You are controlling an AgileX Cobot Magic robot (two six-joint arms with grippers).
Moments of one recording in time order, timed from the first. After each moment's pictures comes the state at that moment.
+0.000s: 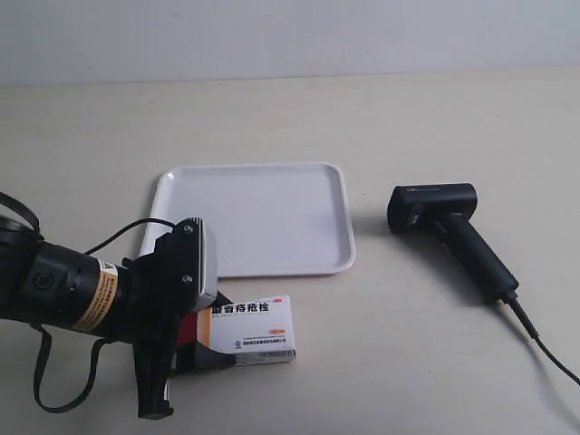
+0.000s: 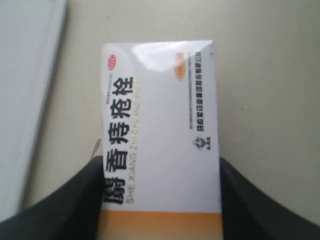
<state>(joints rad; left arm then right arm) -0.56 1.79 -0.54 1.35 -0.50 -0.46 0.10 0.26 -0.03 0.27 0.01 0.08</state>
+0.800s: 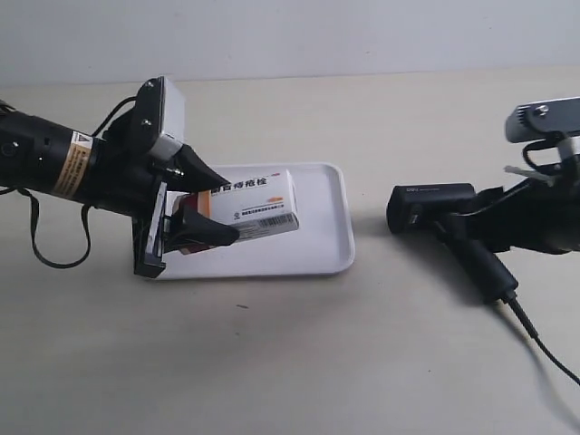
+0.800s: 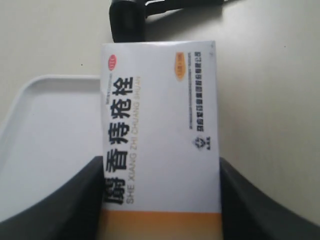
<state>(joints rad) -0.31 1.81 -0.88 1.75 -0.82 -0.81 0.40 1.36 -0.43 0.19 0.00 -0.10</state>
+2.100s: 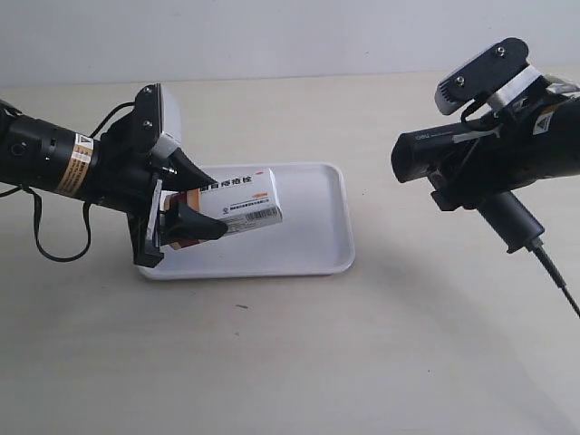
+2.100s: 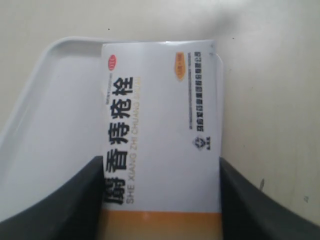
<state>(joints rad) -0.27 1.88 -0.91 1.75 -0.78 -0.82 0.40 1.52 -0.71 0.02 0.13 -0.40</state>
